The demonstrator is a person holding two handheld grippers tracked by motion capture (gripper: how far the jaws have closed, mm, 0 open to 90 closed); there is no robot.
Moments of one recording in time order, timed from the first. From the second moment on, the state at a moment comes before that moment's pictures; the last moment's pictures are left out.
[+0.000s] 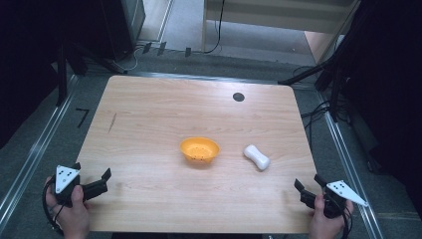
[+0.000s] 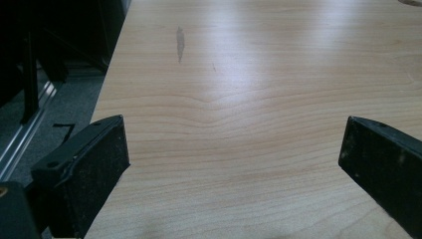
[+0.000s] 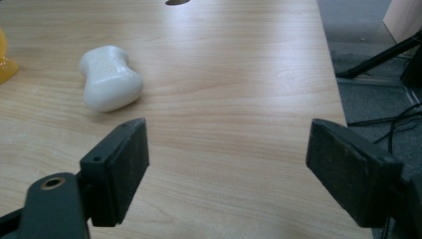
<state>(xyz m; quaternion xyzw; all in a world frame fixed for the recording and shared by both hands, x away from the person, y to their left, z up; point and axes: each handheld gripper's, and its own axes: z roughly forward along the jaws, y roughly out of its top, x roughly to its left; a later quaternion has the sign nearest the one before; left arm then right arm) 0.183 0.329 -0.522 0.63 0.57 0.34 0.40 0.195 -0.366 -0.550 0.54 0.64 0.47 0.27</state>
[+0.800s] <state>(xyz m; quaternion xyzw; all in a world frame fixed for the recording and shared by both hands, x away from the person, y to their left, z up) 0.182 0.328 -0.522 0.62 0.57 0.35 0.40 0.208 -0.358 -0.542 0.52 0.73 0.39 0.23</state>
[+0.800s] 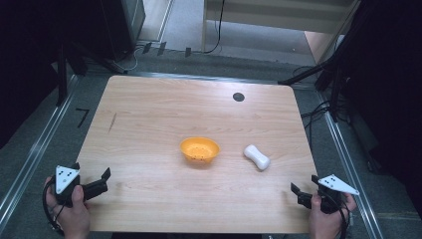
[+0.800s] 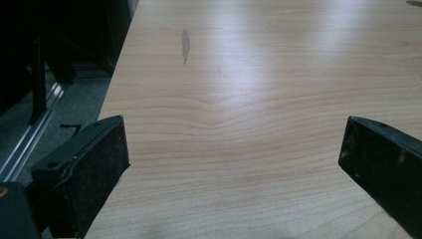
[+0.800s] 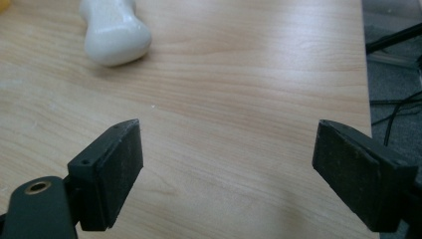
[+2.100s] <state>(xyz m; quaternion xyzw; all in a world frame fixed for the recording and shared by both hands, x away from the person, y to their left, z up) 0.182 0.328 -0.522 0.62 0.57 0.35 0.40 0.254 -0.335 -0.518 0.52 0.80 0.27 0.12</state>
